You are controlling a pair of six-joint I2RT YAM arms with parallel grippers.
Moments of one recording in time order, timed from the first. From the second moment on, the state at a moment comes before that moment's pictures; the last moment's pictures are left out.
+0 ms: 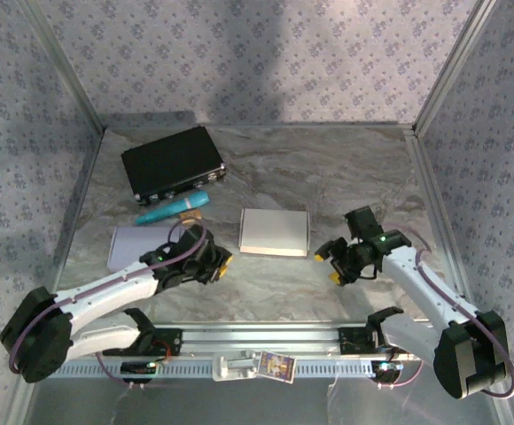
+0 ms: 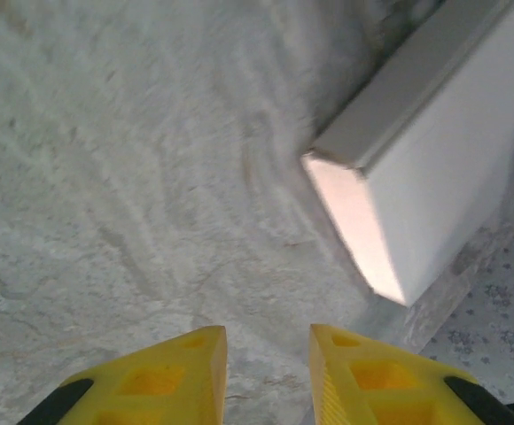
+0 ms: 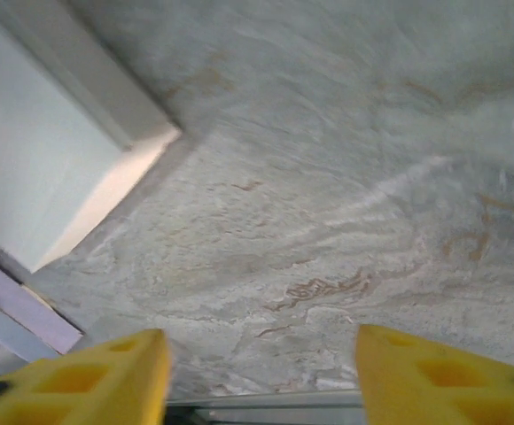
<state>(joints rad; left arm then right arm) -0.79 1.08 0.55 -0.32 0.08 -1.68 0.33 1.03 0.68 -0.84 -0.38 1.16</state>
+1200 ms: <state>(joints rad) 0.00 0.79 0.20 0.02 -0.36 -0.20 0.10 1.07 0.28 0.22 0.44 0.14</state>
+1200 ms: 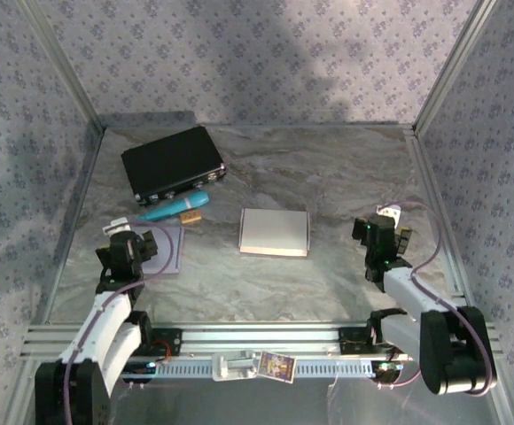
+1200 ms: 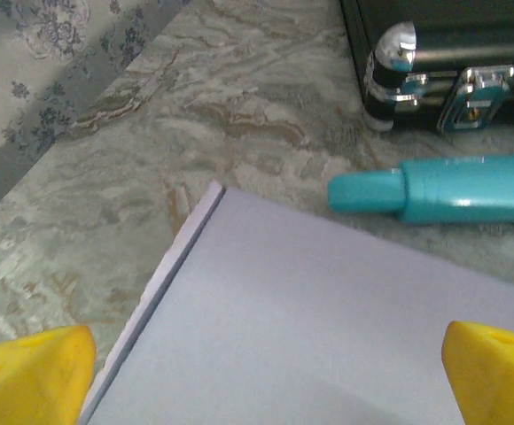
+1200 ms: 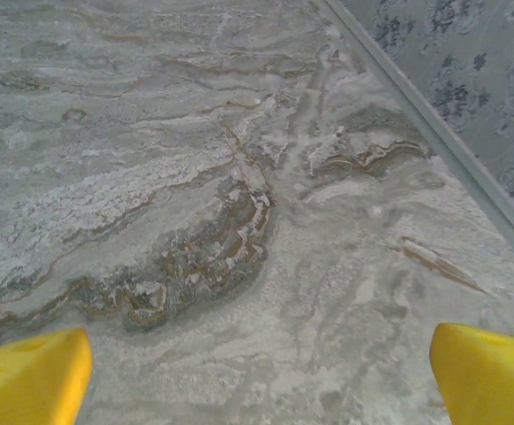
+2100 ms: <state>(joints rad) 0.05 1.53 0.37 0.71 -0.03 -0.09 -0.03 1.51 0.33 0.75 0.20 0.05</state>
